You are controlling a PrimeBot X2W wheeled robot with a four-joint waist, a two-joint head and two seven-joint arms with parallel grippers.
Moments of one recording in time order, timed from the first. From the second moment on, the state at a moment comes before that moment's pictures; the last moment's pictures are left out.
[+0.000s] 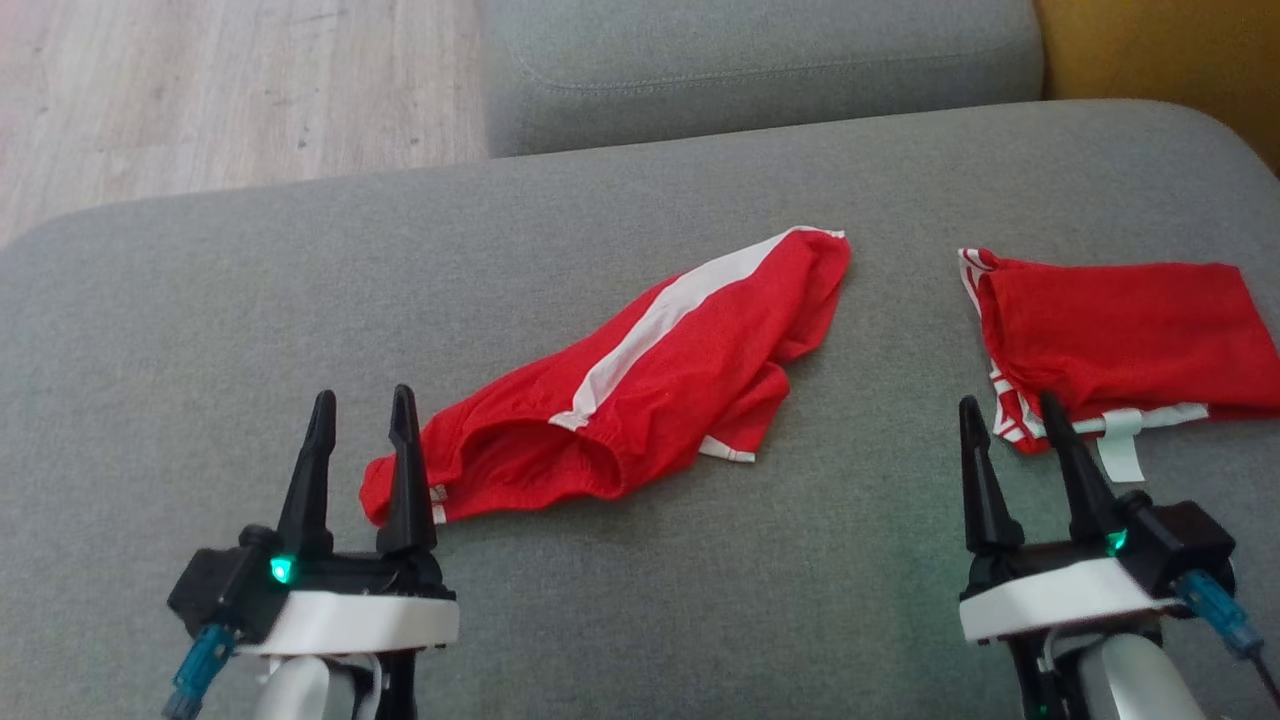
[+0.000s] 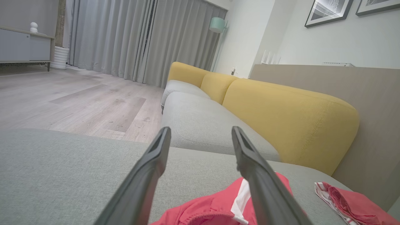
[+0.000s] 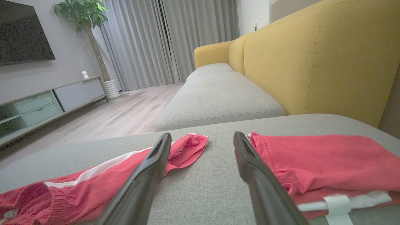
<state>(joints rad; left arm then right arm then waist) -0.05 0.05 -0.16 0.13 -0.37 -0.08 -0.26 -0.01 -0.05 0.06 0.21 0.19 0.12 -0.25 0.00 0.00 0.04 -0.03</state>
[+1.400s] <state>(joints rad) -0.26 0.05 -0.42 0.45 -0.38 0.10 -0.04 -0.07 -0.05 0.07 0.21 0.23 0.12 -0.25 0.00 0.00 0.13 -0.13</state>
